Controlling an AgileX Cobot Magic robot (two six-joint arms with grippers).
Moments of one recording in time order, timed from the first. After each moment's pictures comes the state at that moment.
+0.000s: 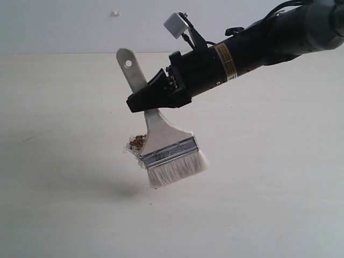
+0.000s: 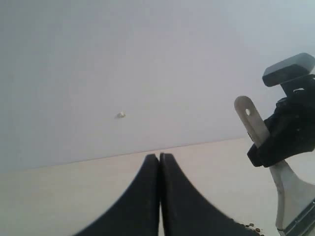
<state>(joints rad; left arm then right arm) -0.24 0.01 0.00 -1.71 0.28 1.65 0.37 2.05 -1.31 -1.76 -1.22 1.46</state>
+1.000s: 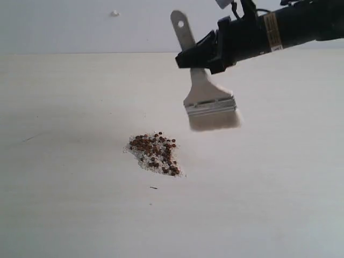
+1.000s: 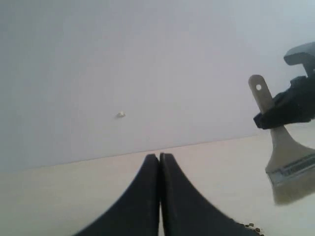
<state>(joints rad) -0.24 0.01 0.00 -1.71 0.28 1.65 0.19 1.92 -1.27 -1.76 -1.00 1.38</state>
